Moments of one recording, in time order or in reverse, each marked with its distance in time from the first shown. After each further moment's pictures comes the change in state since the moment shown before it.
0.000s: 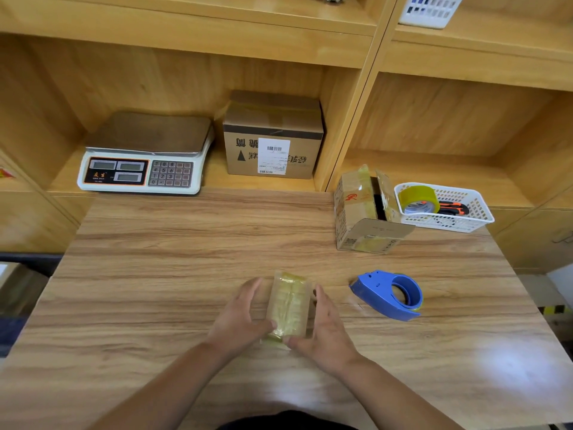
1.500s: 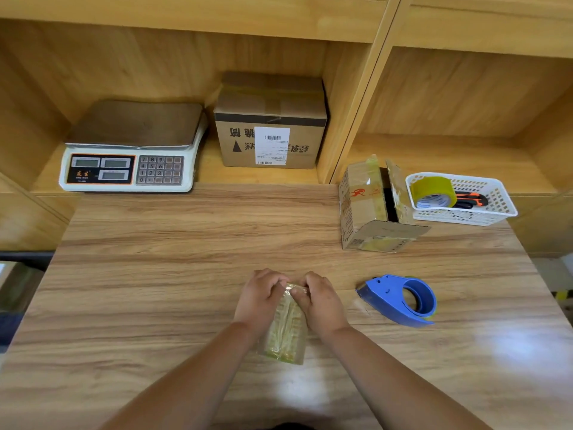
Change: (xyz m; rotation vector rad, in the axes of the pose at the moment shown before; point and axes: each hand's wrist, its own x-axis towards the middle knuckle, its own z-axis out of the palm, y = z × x) left_hand 0.075 0.016 0.023 -0.086 0.126 0.079; right_hand 0.082 -0.009 -0.009 0.032 0.139 -0.065
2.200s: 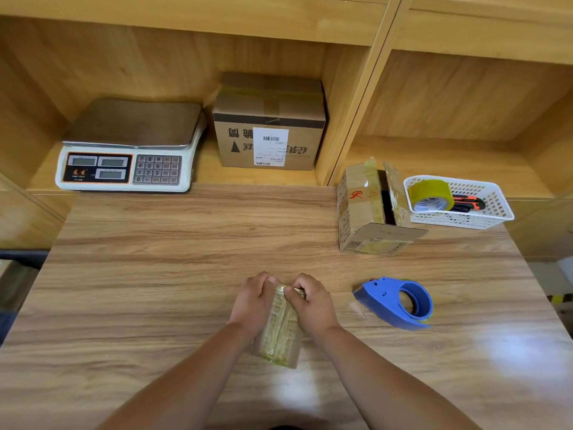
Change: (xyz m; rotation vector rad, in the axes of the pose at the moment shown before) left_hand 0.000 -0.005 0.003 -0.136 0.003 -0.223; right_hand 0.003 0.002 0.012 0.241 0.038 0.130
